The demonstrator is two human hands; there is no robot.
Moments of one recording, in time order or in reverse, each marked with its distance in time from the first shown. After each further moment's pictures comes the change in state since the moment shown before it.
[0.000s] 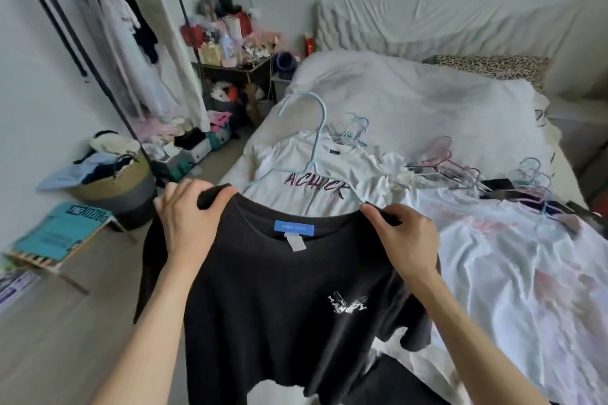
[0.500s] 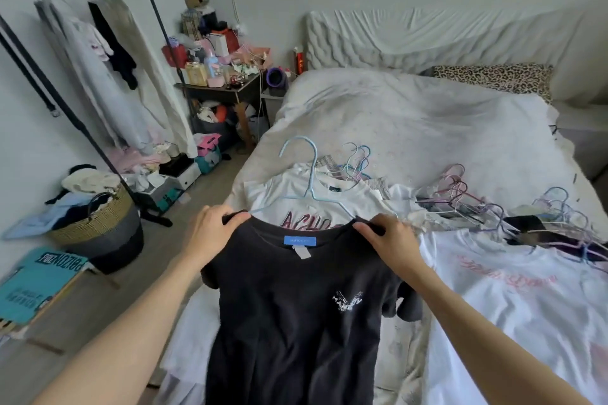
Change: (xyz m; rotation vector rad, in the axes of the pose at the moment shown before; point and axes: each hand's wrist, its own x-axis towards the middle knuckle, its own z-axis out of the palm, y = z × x) left_hand 0.142 -0.051 0.167 -0.010 -0.573 -0.040; right_hand 0.188 0.034 0.100 -0.118 -0.244 -0.009
